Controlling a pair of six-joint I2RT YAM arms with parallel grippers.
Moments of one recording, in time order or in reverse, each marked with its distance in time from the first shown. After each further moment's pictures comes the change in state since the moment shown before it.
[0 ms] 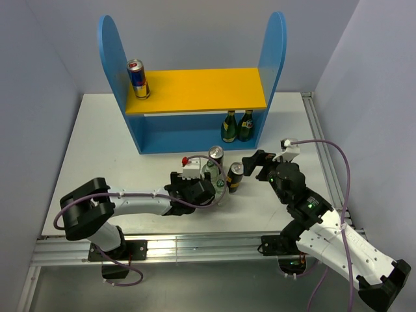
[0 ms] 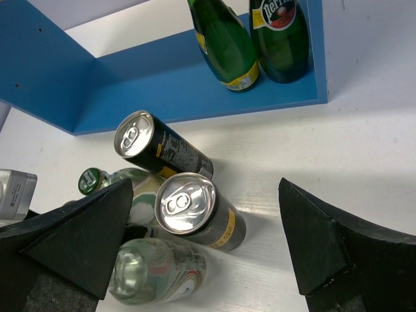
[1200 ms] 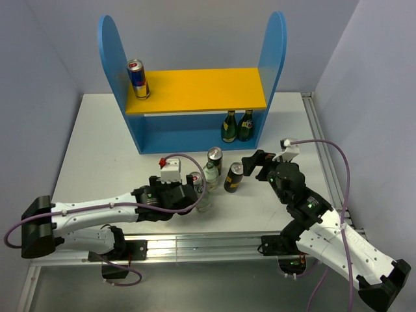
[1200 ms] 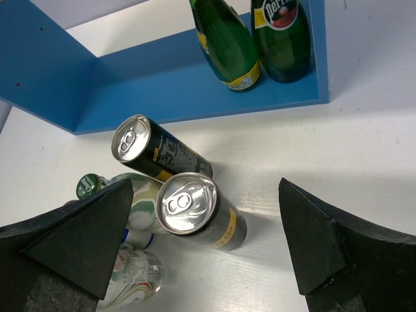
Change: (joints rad) left arm -0.063 -0.397 0.013 -0.483 0.031 -0.156; right arm 0.000 0.005 0.000 0.003 -0.005 0.000
